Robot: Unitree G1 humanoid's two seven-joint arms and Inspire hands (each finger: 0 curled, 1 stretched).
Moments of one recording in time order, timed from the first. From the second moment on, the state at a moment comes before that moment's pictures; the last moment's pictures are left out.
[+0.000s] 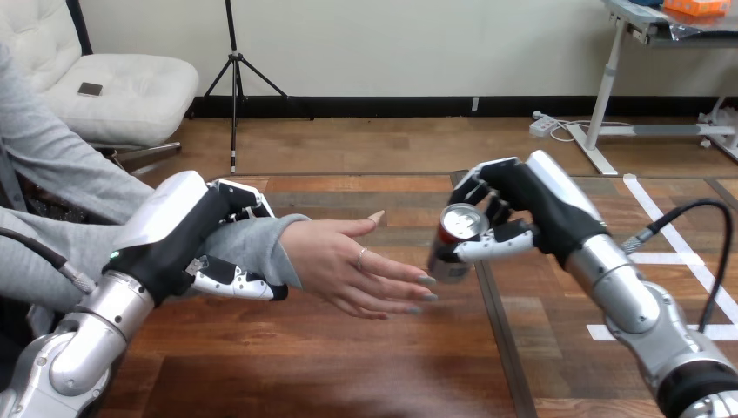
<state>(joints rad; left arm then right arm) -0.29 0.57 -0.10 0.56 0.41 -0.64 -0.05 -0.67 -0.37 0.15 1.13 -0.35 -0.65 0.04</state>
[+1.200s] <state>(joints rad) -0.29 0.57 -0.10 0.56 0.41 -0.64 -0.06 -0.69 -0.25 0.16 1.05 -0.35 -0.66 0.10</state>
